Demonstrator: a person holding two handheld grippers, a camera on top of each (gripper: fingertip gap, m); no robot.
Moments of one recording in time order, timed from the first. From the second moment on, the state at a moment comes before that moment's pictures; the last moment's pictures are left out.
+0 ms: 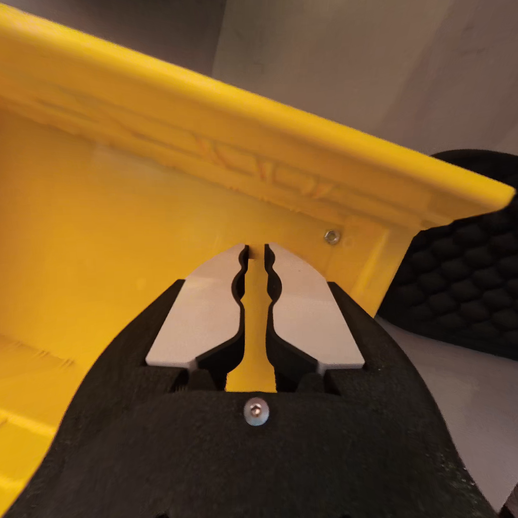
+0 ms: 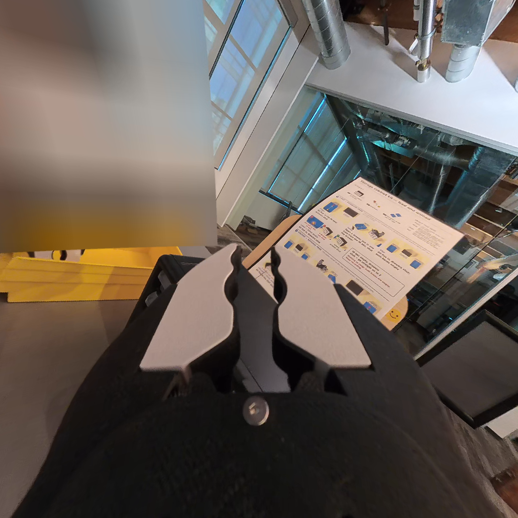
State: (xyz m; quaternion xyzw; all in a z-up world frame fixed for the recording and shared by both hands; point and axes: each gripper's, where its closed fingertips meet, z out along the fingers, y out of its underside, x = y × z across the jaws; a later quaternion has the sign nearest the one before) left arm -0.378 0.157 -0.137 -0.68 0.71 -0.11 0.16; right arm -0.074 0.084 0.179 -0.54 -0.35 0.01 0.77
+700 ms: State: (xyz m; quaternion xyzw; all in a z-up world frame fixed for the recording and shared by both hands) left arm -0.316 0.129 0.017 -0.70 0.60 -0.09 0.38; right arm 0.043 0.036 0.182 -0.62 -0.27 -0.04 0.73
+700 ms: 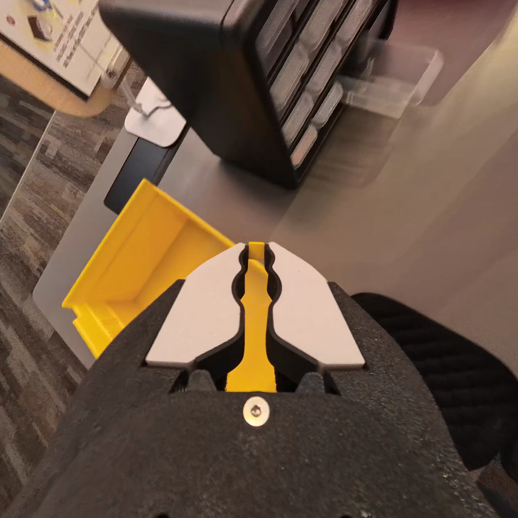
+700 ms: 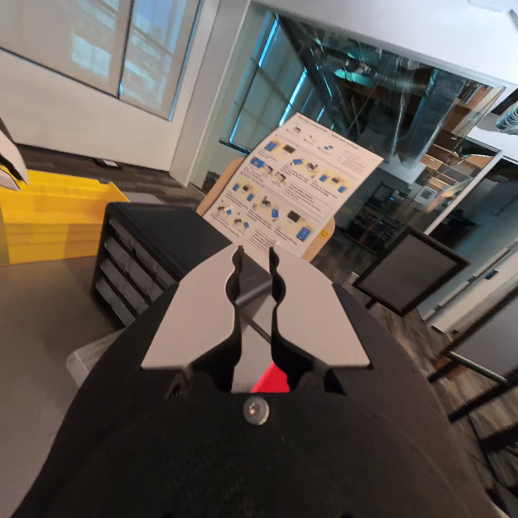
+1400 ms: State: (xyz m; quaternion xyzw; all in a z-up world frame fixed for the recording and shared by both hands) left arm -0.118 0.062 -0.012 -0.63 0.70 -0.12 0.31; right arm 0.062 0.014 0.174 -0.59 -0.30 0.03 0.75
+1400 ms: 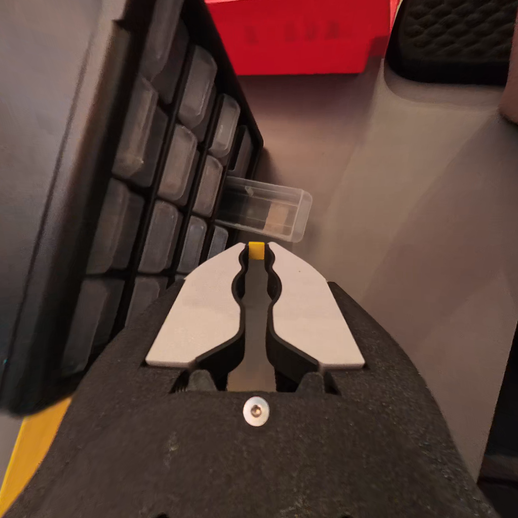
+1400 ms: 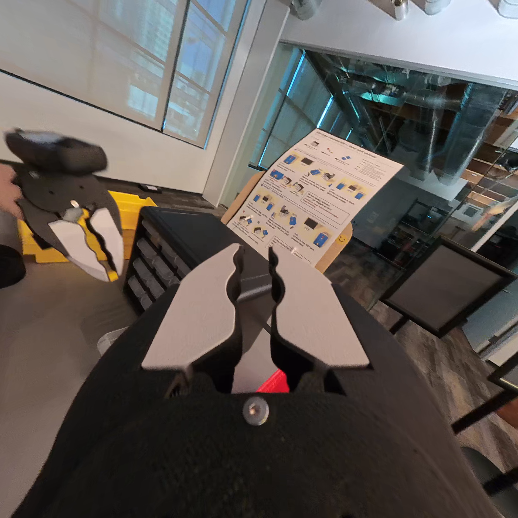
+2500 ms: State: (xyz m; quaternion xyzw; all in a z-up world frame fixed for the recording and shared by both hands) left arm -0.063 0.077 -0.122 -0.59 0.79 -0.04 0.15; right arm 0.086 -0.022 0.192 -0.54 -0.27 0.04 0.80
